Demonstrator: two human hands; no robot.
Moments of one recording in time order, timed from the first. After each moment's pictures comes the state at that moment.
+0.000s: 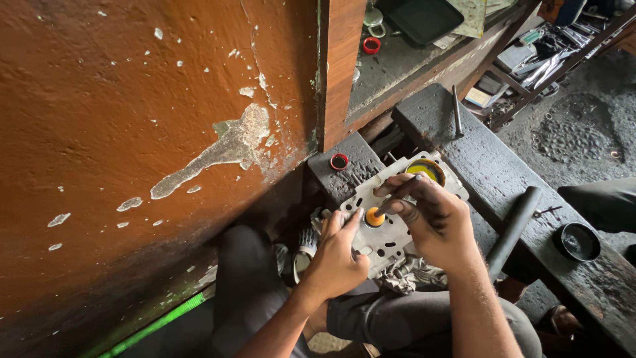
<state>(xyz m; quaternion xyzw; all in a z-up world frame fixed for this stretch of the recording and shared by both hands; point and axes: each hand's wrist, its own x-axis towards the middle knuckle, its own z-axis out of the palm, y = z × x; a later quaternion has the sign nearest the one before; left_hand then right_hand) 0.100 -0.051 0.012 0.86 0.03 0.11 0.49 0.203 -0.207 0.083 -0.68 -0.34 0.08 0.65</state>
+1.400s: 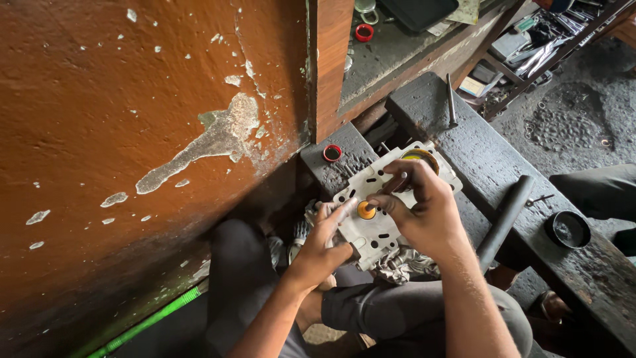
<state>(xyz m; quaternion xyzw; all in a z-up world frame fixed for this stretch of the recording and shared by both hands) 0.099 -0.039 -0.008 0.68 0.01 0.06 0.73 0.206 -0.202 0.092 -0.78 -0.33 0.01 0.53</state>
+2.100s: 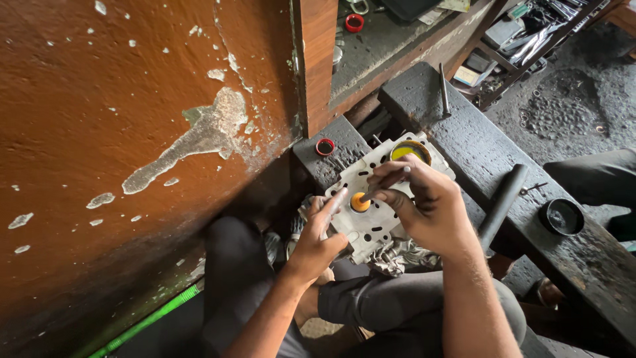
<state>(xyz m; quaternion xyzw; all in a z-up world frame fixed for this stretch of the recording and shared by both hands) 0.104 -0.047 -0.012 0.71 0.06 0.07 0.70 0.206 -0.211 0.103 -0.72 -0.41 0.02 0.57</state>
